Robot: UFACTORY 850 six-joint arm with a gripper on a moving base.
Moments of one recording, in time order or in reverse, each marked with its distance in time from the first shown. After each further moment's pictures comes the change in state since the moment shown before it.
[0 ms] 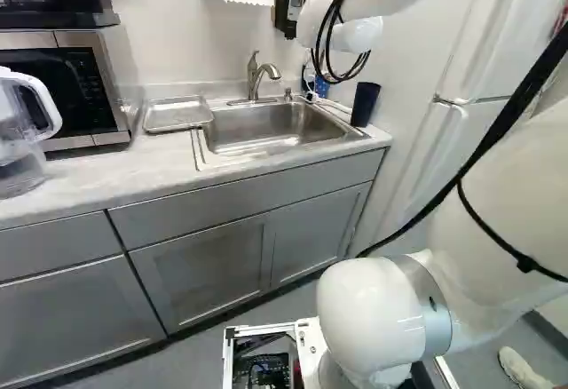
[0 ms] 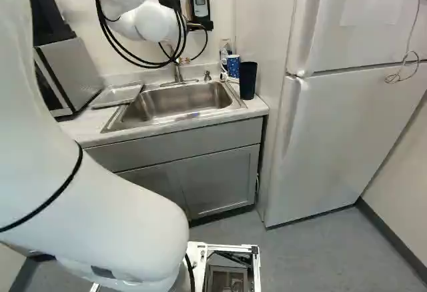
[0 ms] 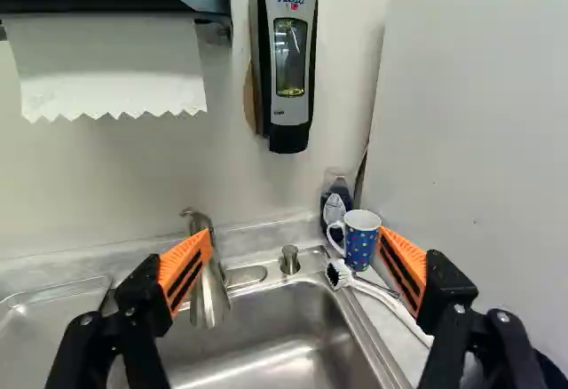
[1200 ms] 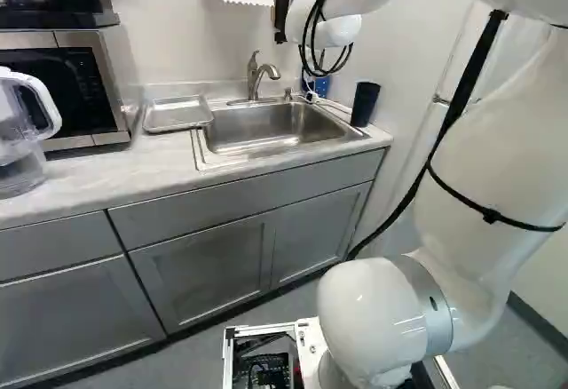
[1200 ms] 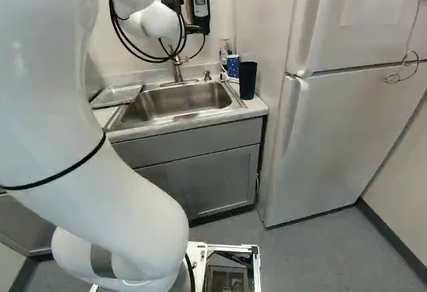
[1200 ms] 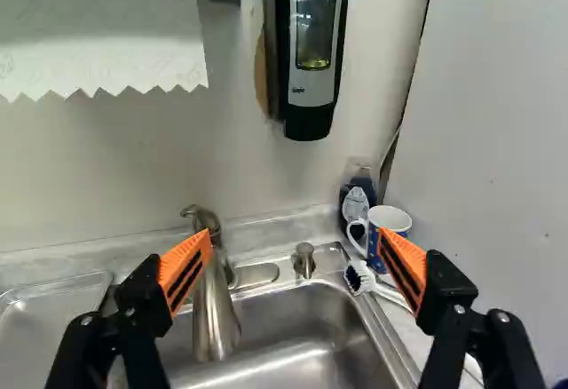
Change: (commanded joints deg) arm 2.5 -10.4 -10.0 0.0 -4.7 0.0
